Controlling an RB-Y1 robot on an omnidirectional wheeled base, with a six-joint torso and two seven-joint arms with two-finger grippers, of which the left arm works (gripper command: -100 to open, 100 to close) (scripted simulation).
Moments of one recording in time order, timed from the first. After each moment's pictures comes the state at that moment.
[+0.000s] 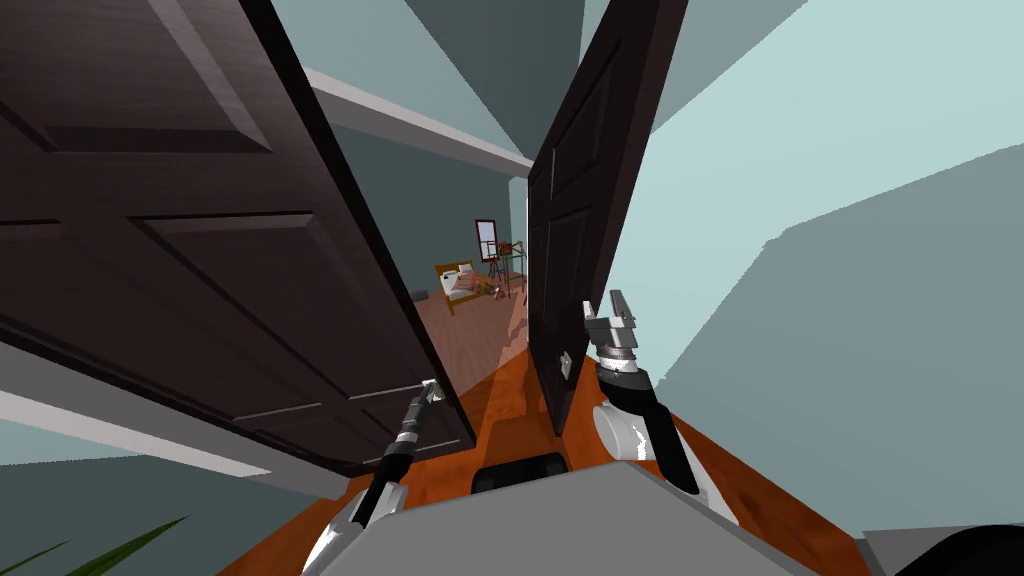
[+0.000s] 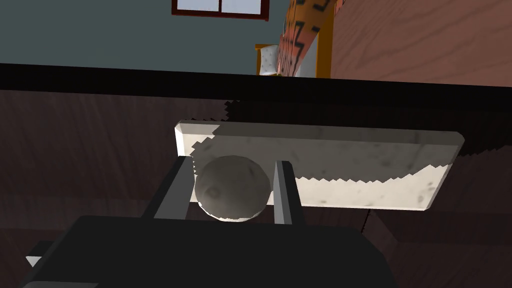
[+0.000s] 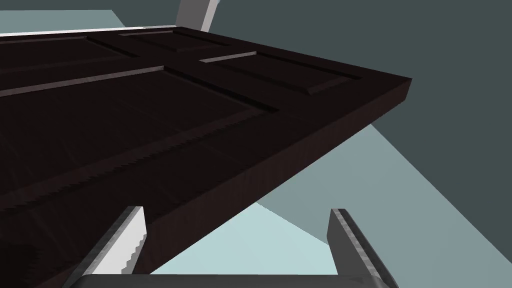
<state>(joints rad) -0.11 0.42 -0.33 -0.50 0.38 -1.00 0.23</state>
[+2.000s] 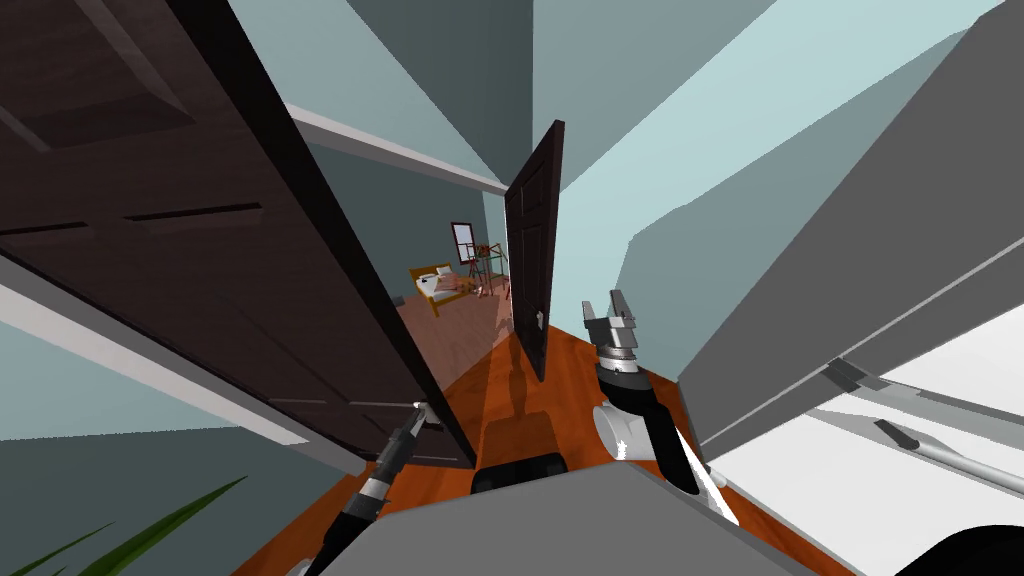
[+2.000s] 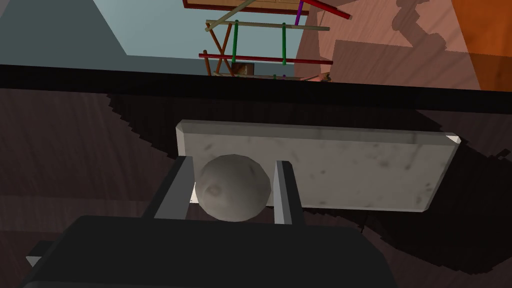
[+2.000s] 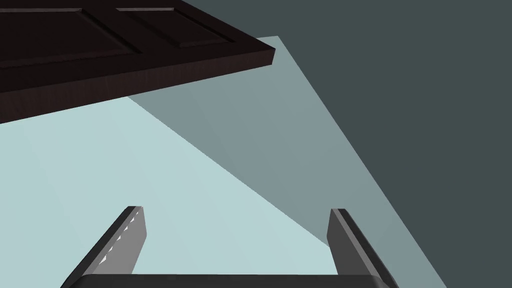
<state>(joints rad) 0.02 0.56 -0.54 -0.53 0.37 -1.22 0.36</state>
